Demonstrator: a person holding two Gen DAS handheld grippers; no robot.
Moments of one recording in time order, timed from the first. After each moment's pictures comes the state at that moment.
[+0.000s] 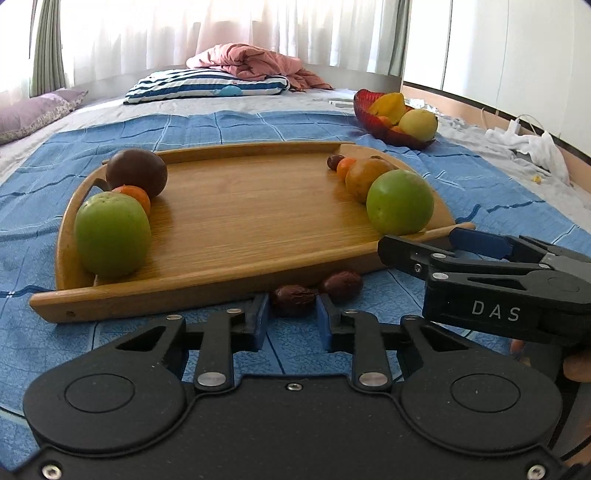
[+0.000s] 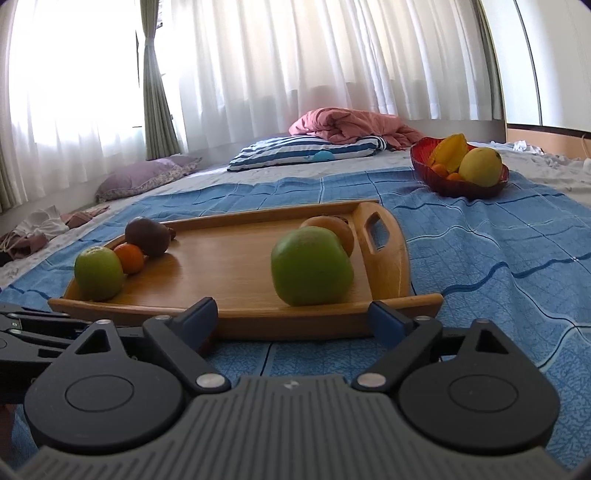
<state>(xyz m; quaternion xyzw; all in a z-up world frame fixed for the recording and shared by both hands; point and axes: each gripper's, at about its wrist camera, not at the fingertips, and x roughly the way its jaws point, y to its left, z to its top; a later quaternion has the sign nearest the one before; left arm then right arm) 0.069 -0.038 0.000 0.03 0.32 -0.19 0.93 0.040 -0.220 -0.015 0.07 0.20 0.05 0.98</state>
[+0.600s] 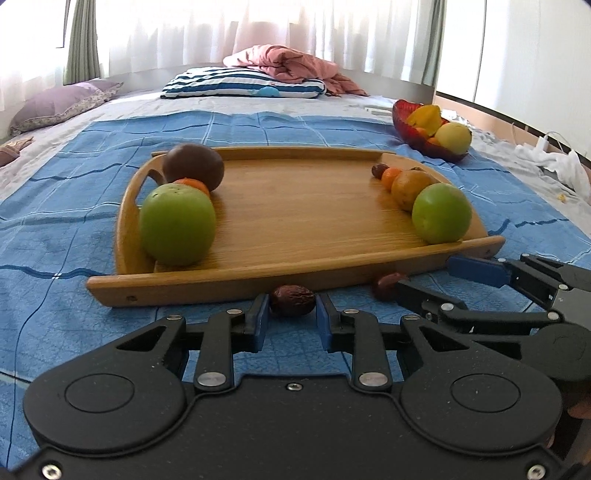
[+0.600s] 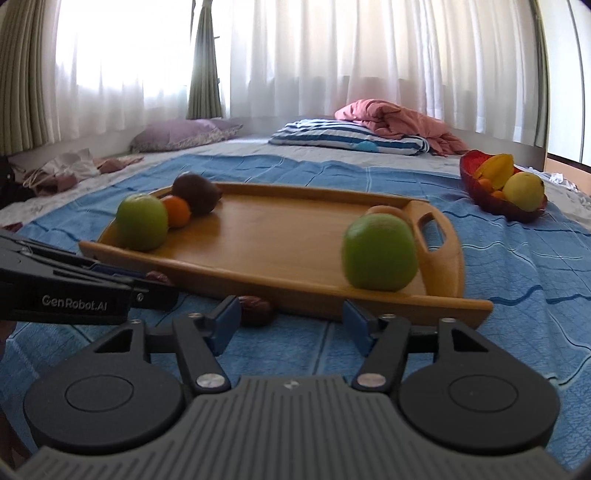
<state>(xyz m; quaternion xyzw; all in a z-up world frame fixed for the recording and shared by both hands) 0.066 -0.005 0.008 0.01 0.32 -0.13 0.94 0.034 -0.176 -0.015 -0.02 0.23 0.11 0.97</state>
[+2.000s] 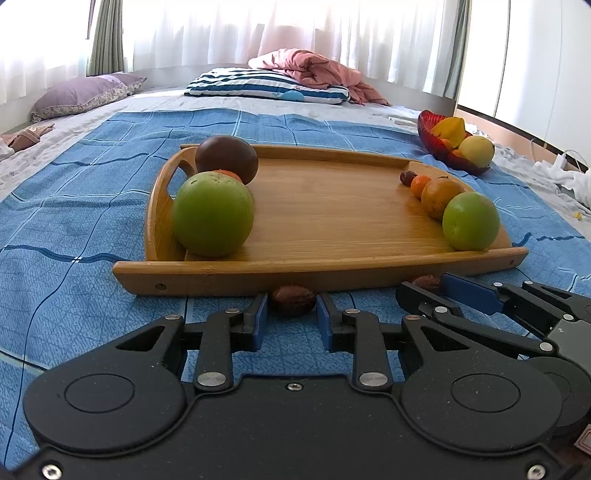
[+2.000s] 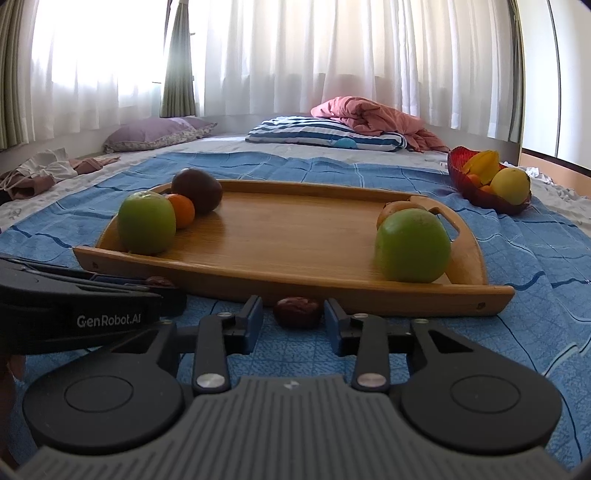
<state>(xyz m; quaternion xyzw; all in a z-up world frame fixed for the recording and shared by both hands) 0.065 0.011 -0.001 -0.02 0.32 -0.10 0.94 0.034 -0.131 -0.018 -0.02 0.23 0.05 0.97</state>
